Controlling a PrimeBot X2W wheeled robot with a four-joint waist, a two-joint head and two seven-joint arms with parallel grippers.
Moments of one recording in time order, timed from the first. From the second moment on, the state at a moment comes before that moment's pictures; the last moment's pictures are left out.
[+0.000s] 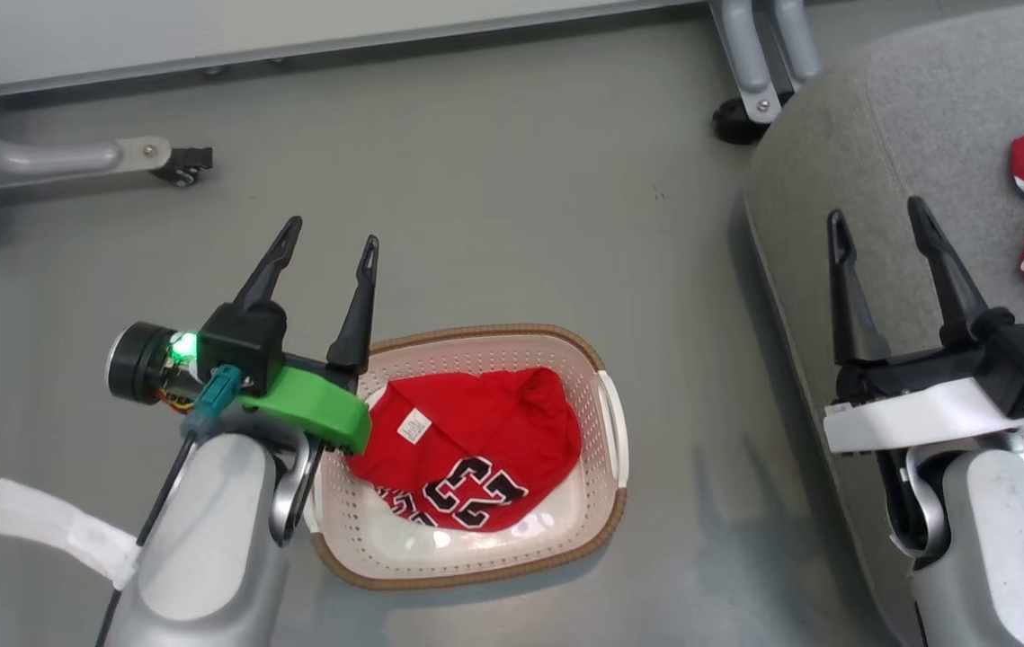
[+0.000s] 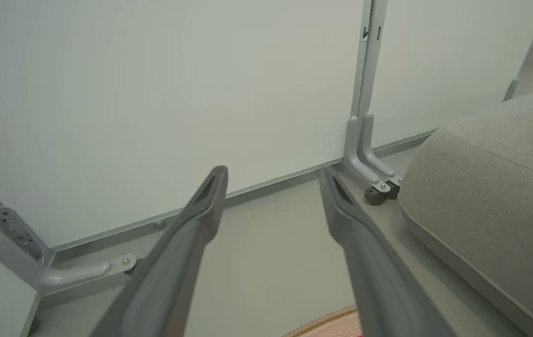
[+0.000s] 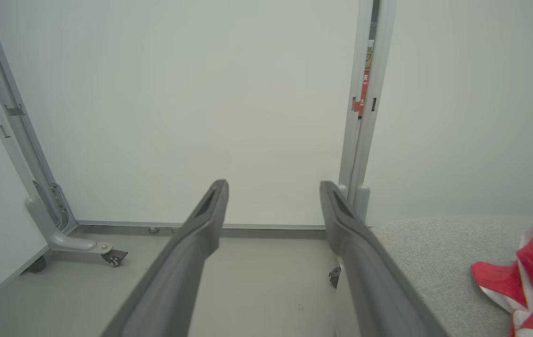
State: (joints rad) left arm -0.45 0.09 -0.24 0.40 -0.10 -0.12 -0.26; right arm -0.27 -0.05 -0.03 0.03 0.11 0.13 -0.26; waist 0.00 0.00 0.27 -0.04
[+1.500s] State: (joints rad) left arm -1.05 0.21 -0.88 1.17 -0.15 -0.13 -0.26; right arm -0.61 -0.05 0.06 -0.11 0.14 0.13 -0.26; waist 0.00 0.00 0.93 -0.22
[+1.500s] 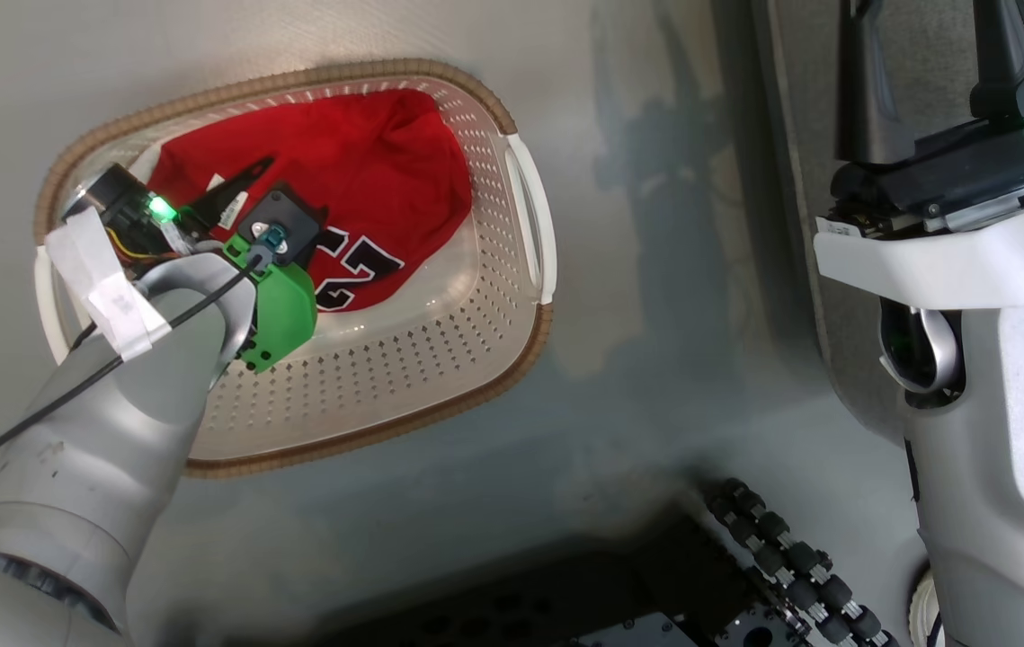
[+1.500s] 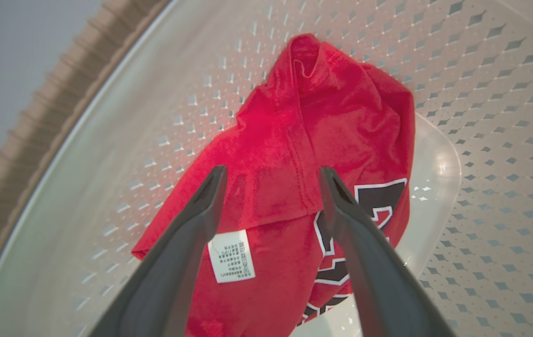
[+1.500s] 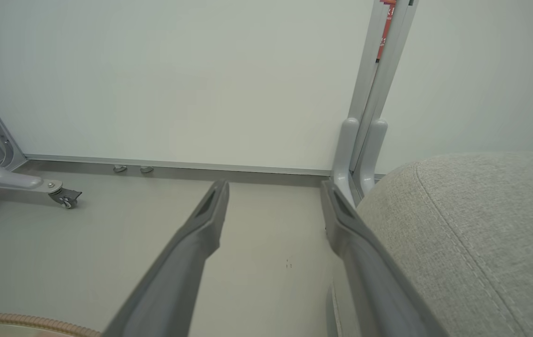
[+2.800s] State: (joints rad) left arm -1.21 0.22 -1.12 1.29 -0.02 -0.12 -0.09; right arm -0.54 -0.05 0.04 -0.23 0.12 0.13 -0.26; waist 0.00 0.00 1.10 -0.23
